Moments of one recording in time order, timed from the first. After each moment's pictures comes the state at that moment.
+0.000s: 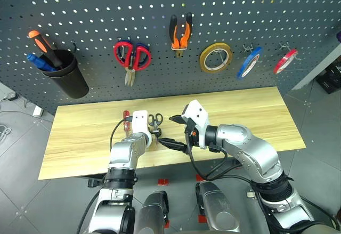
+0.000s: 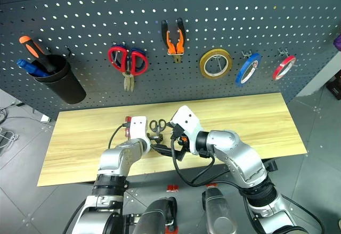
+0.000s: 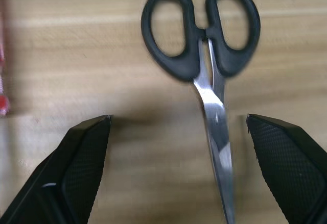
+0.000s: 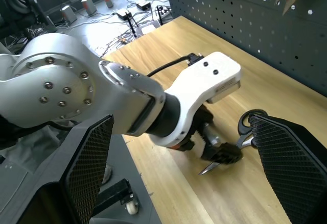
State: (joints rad) left arm -0.49 0.11 0.09 0.29 -0.17 0.85 0.04; right arm -0.46 -0.23 0.32 -0.39 0.33 0.86 0.66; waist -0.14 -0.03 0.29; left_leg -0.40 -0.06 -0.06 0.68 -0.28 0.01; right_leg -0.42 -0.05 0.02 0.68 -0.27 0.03
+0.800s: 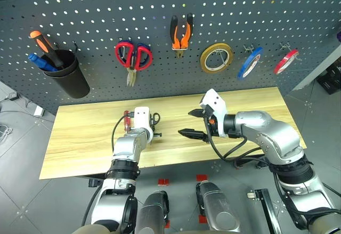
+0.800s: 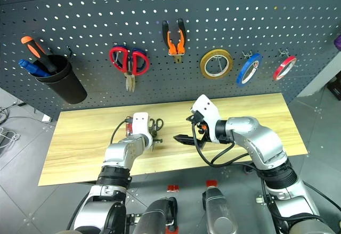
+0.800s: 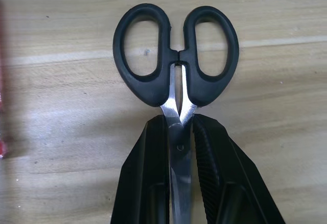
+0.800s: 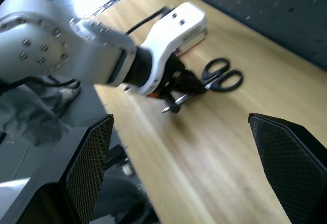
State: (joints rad) left arm -0.52 0.10 0.10 0.37 -0.14 0.79 -0.02; right arm -0.59 -0.44 0.24 -0.29 0.42 0.93 0.74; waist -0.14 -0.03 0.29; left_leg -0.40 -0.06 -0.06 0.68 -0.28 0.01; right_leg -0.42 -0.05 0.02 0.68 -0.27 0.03
